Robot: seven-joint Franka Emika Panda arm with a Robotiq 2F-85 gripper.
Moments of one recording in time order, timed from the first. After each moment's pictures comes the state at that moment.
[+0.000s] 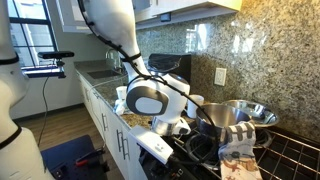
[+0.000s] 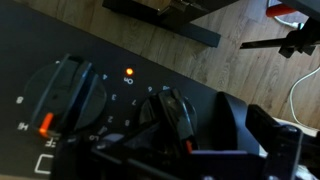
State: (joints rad) arm -0.25 0.20 -0.08 -2.64 0.20 2.60 -0.85
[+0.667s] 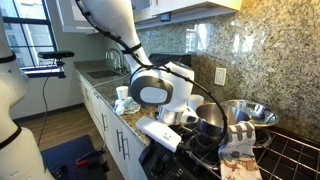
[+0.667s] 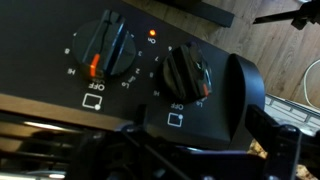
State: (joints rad) arm -0.25 0.14 -0.09 -2.60 0.20 2.60 -0.83
